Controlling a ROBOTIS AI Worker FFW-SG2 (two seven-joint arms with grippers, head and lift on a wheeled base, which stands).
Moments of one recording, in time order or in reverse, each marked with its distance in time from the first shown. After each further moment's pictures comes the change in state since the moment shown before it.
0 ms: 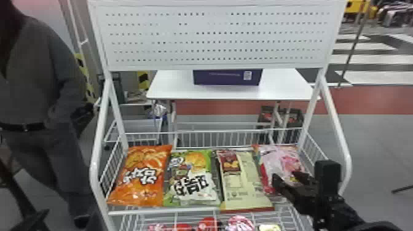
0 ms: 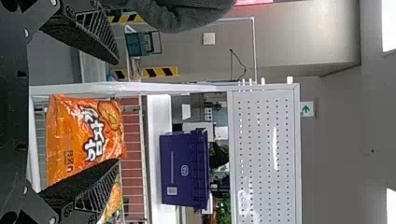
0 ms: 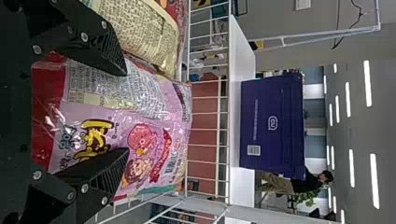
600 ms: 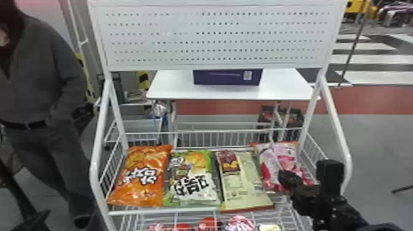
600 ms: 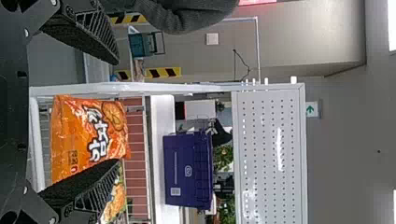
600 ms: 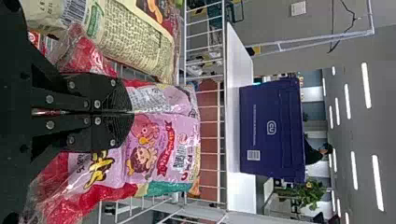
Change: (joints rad) left arm -0.006 -0.001 0.000 0.002 -0.001 0.017 0.000; right arm 0.048 0.000 -0.021 -0.105 -0.024 0.042 -0.002
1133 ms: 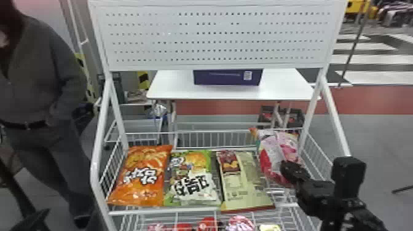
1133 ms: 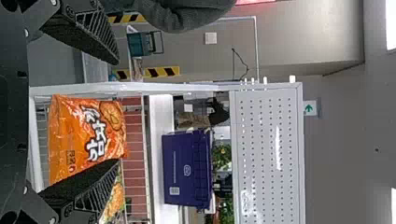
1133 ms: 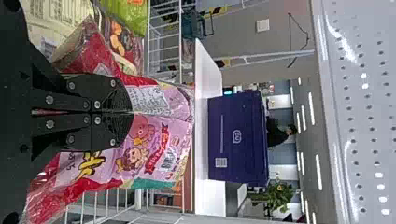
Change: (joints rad) left arm 0.001 0.004 0.001 -0.010 0.000 0.003 0.000; right arm 0.157 -0.024 -0.054 -0.301 -0.027 0.017 -0.026
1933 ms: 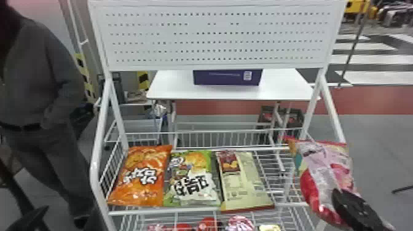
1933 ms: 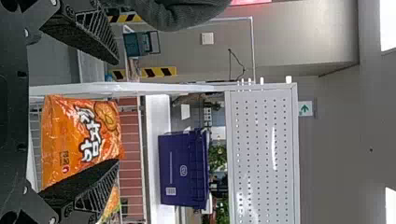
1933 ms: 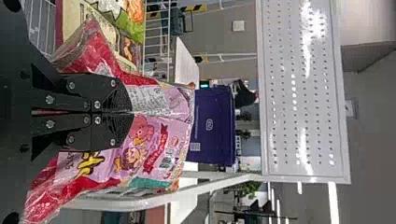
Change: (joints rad) left arm -0.002 0.014 -0.001 -0.005 0.007 -0.007 0.014; right arm 0.596 -0.094 -0.234 -0.428 -0.016 -0.246 -0.020
